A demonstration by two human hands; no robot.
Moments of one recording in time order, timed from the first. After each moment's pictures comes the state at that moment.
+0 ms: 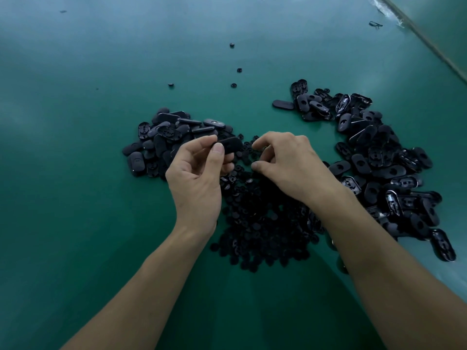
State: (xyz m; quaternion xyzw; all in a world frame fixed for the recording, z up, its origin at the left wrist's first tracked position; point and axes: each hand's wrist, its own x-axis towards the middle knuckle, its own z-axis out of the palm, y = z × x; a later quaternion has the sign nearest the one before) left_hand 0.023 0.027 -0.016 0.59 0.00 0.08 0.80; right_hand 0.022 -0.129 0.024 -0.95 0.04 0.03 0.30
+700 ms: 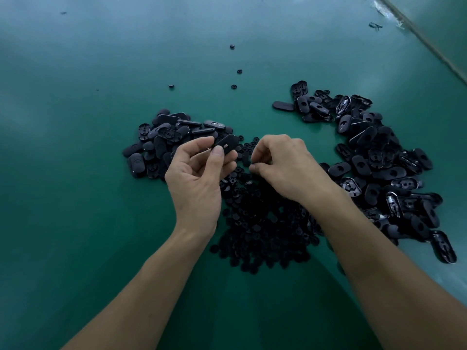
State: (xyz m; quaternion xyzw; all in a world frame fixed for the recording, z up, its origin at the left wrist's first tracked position) left_hand 0.021 0.025 -0.010 0.56 0.03 0.06 0.83; right_hand 0.024 -0.123 0.025 -0.95 0.07 0.05 0.31
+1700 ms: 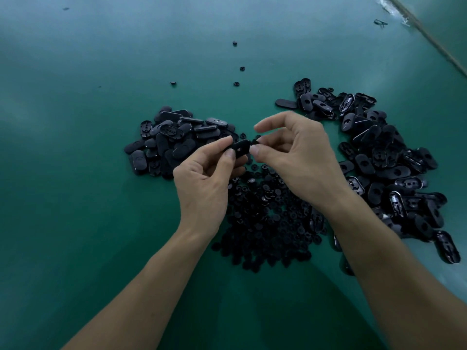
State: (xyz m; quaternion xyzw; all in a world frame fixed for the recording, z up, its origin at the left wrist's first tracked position) left_hand 0.018 0.025 -0.017 0.61 -0.02 0.04 0.79; right_hand 0.008 -0.120 0.042 -0.85 0.04 -0.07 0.52
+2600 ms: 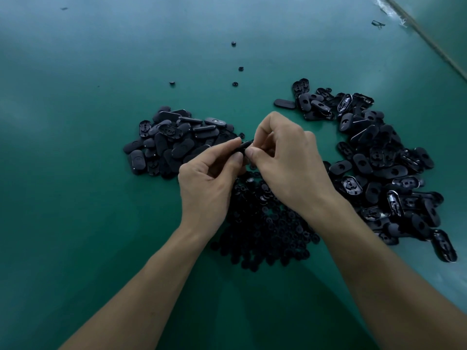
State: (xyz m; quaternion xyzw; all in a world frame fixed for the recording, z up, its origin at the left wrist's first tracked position) left_hand 0.019 0.026 -0.013 0.64 -0.06 0.02 0.77; right_hand 0.006 -0.101 0.046 -0.91 0.06 -0.10 0.41
